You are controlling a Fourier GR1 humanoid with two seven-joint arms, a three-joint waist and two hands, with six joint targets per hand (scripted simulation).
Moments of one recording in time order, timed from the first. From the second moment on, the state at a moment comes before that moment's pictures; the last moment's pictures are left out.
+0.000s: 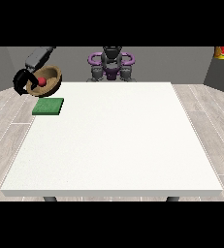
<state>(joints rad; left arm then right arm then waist) -0.57 0.75 0.58 -1.05 0.34 -0.46 -0.02 -0.49 -0.65 -0.32 -0.71 -0.21 -0.01 0.04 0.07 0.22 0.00</state>
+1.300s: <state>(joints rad) -0.54 0.84 0.59 -0.96 0.37 -0.50 -0.11 -0.61 -0.60 -0.39 -0.59 -0.23 -0.17 -0.01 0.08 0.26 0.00</state>
